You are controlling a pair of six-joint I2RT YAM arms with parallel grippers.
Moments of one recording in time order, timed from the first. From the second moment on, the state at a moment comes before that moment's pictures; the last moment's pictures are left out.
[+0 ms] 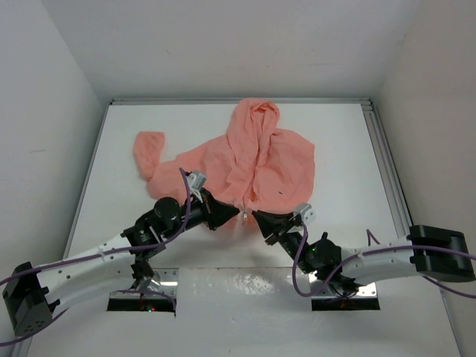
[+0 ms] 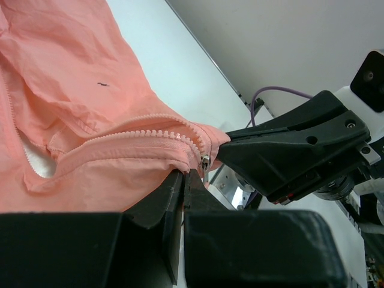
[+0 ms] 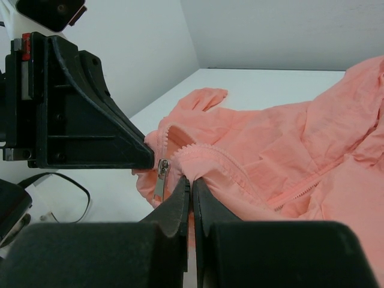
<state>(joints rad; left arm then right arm) -0.92 0.75 0.39 0.25 0.10 -0.66 1.43 1.03 0.06 1.27 0.75 0.10</state>
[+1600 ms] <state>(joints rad) -0.92 0.76 0.39 0.22 0.09 -0.69 1.43 1.15 0.11 1.27 0.80 0.02</state>
